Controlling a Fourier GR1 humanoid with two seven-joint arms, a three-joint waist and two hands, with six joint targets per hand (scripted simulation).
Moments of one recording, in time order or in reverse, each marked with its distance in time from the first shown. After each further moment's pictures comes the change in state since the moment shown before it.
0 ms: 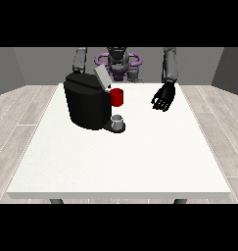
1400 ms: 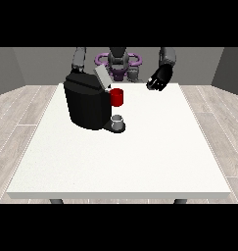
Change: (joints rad) left arm -0.176 -0.092 0.047 0.056 -0.027 -0.276 -0.026; right arm 0.039 -0.024 -0.046 0.195 0.038 -0.044 -0.019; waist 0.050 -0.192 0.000
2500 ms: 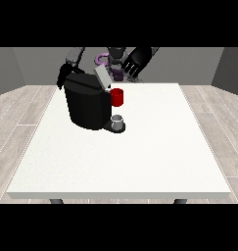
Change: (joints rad) left arm -0.389 0.026 0.168 0.017 0.072 -0.156 0.213; right arm -0.104 -0.014 0.009 -0.126 -0.023 0.036 0.036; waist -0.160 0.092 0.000
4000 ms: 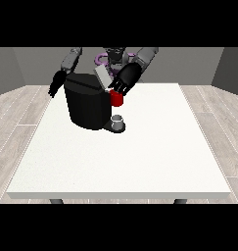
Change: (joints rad) left arm -0.160 0.053 0.021 0.098 -0.037 0.029 -0.043; right arm -0.124 -0.031 -0.060 -0.010 -0.016 -0.018 -0.009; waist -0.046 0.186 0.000
